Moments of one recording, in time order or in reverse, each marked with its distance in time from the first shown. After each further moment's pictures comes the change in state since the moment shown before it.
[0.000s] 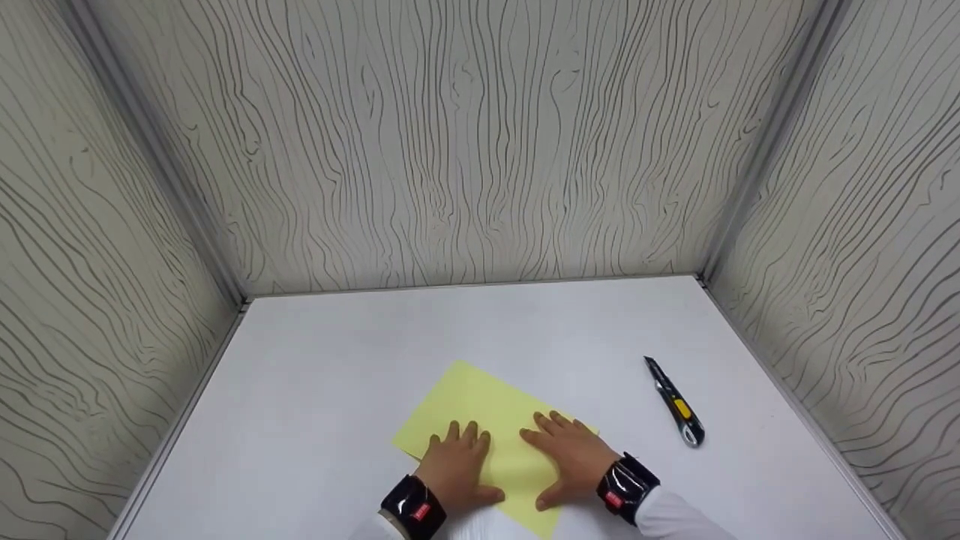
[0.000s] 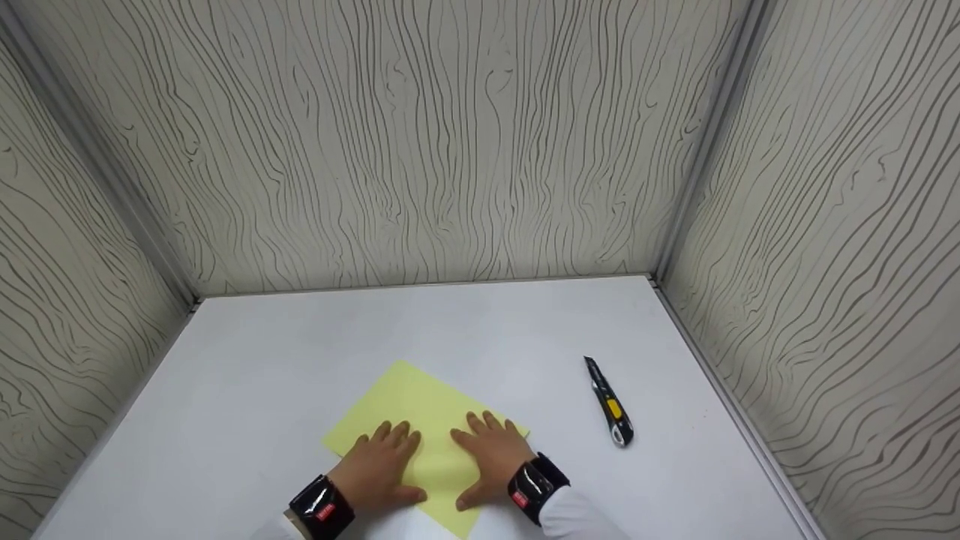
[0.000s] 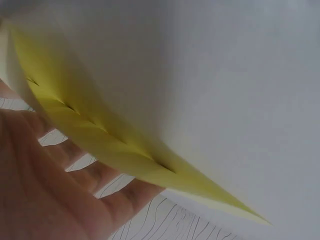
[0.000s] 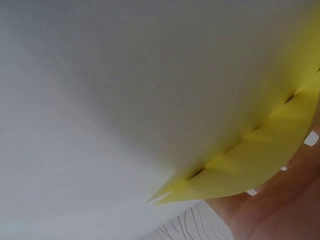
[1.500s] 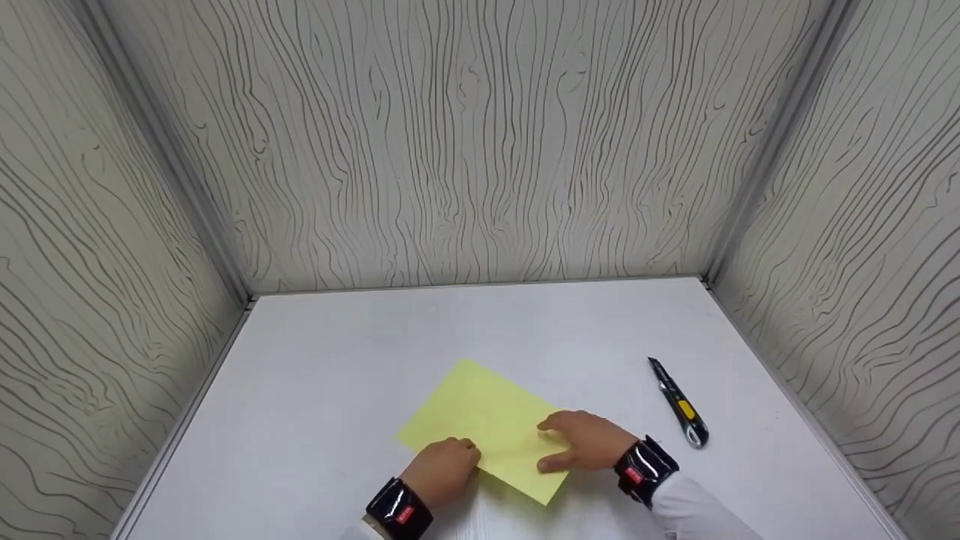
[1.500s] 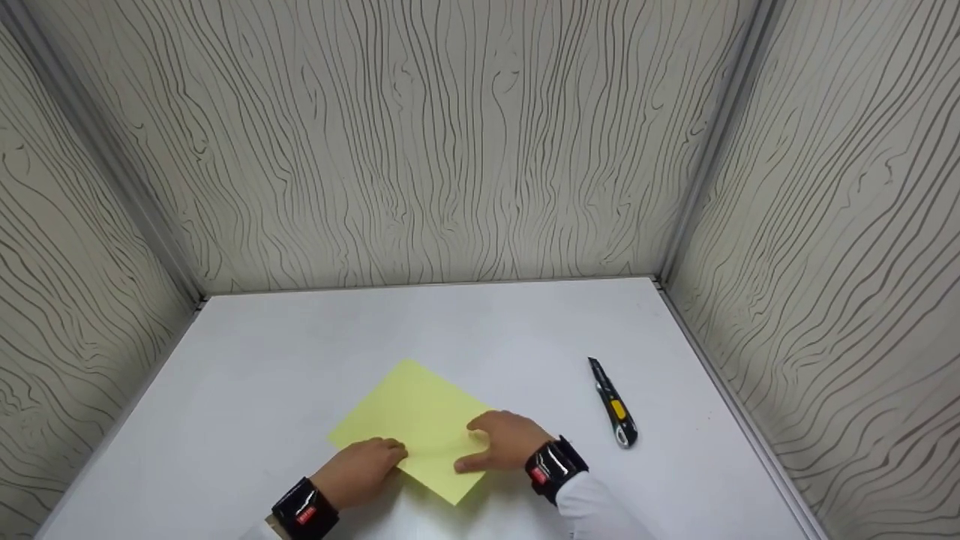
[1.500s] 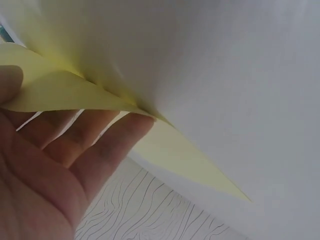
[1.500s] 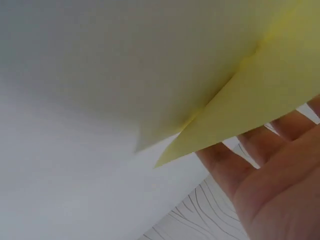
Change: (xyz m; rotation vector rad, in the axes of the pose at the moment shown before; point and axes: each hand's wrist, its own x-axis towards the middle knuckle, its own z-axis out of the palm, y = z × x) left_hand -0.014 -0.022 -0.009 0.024 0.213 0.238; right_hand 0.003 0.014 -0.036 0.215 -0.071 -0.003
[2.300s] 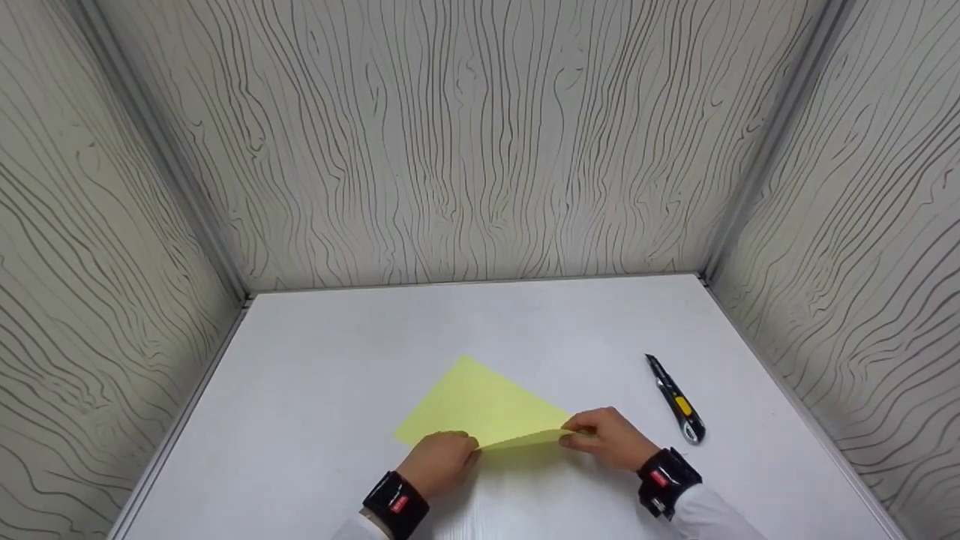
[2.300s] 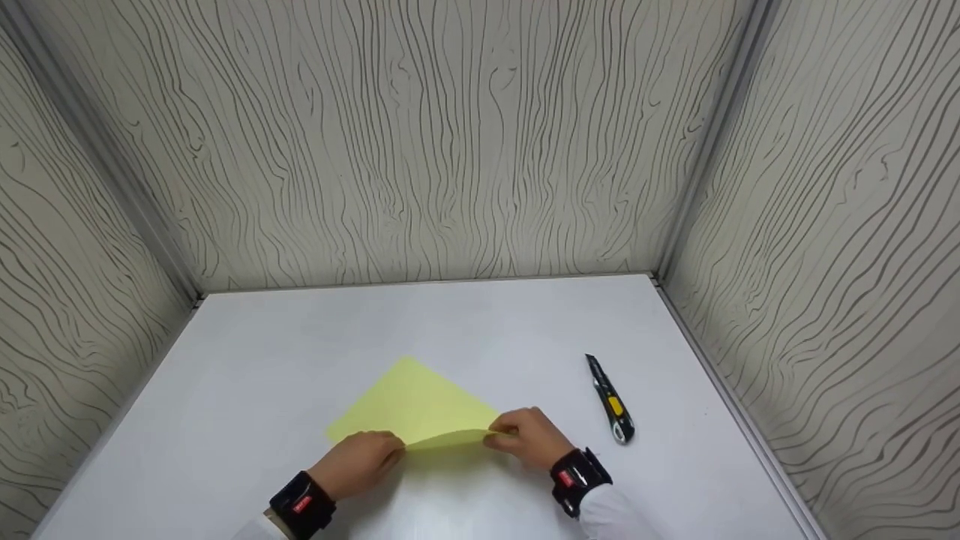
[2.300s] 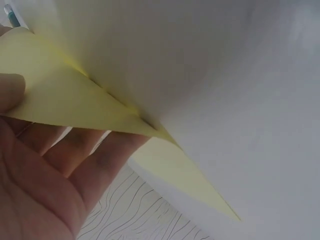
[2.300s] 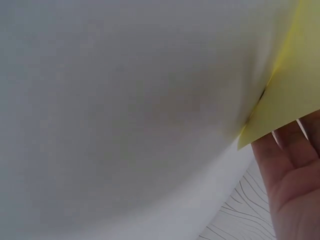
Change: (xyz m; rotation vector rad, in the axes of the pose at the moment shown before) left_hand 0.005 -0.005 0.000 -0.180 0.034 -0.074; right_hand -0.019 0.038 0.011 0.384 0.230 -0.014
